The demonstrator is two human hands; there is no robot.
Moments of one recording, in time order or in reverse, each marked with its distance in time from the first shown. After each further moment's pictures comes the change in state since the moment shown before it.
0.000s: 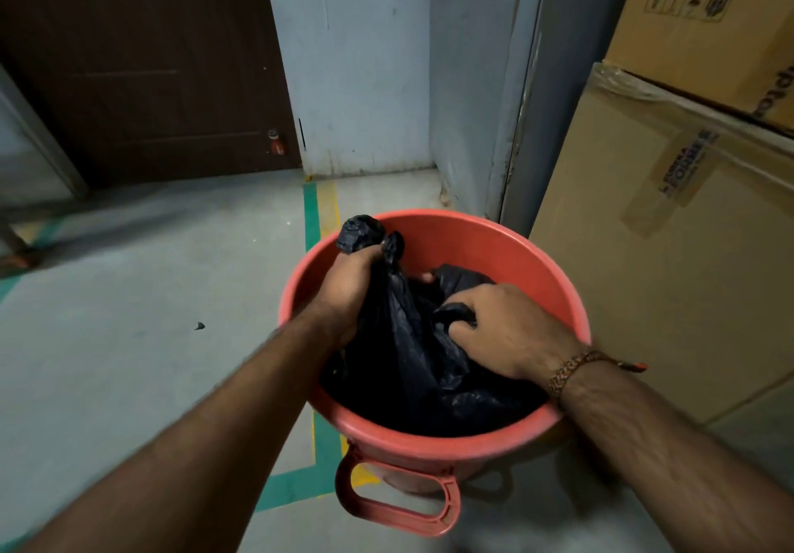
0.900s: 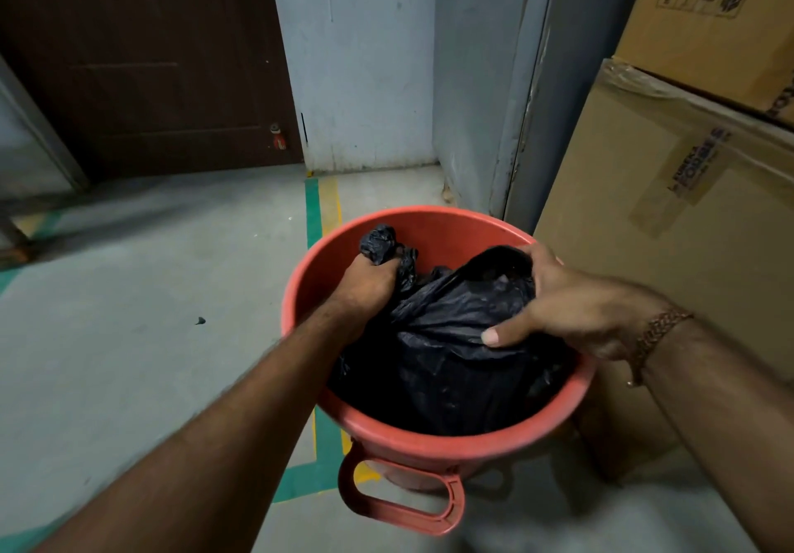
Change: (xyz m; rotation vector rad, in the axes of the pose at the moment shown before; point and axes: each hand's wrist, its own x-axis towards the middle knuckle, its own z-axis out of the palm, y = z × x) left_hand 0.025 -0.015 -0.005 0.491 0.198 0.014; right_hand -0.003 0.025 -0.043 0.756 -0.242 0.304
